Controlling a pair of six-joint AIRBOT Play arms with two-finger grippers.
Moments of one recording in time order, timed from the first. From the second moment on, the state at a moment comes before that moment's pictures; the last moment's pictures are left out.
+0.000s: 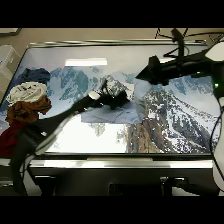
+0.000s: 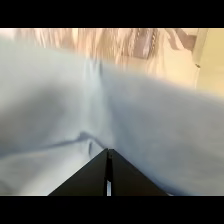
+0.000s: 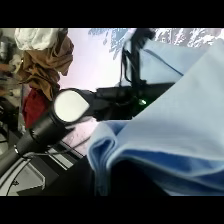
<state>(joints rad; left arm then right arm) -0.52 -1.99 1.65 0.41 -0.67 -1.57 0.05 -1.44 1.69 -0.68 1.40 1.60</state>
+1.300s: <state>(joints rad) 0.17 -1.17 1.65 0.95 -1.01 -1.50 -0.02 -1.83 1.67 -0.72 1.31 1.57</state>
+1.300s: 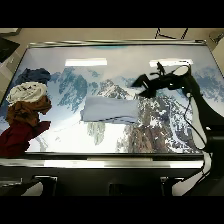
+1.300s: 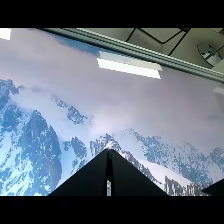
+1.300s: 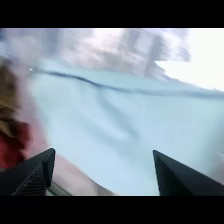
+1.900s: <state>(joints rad) 0.09 -1.17 1.65 0.95 -1.01 -1.50 0.00 -1.87 1.42 -0.75 1.30 1.46</state>
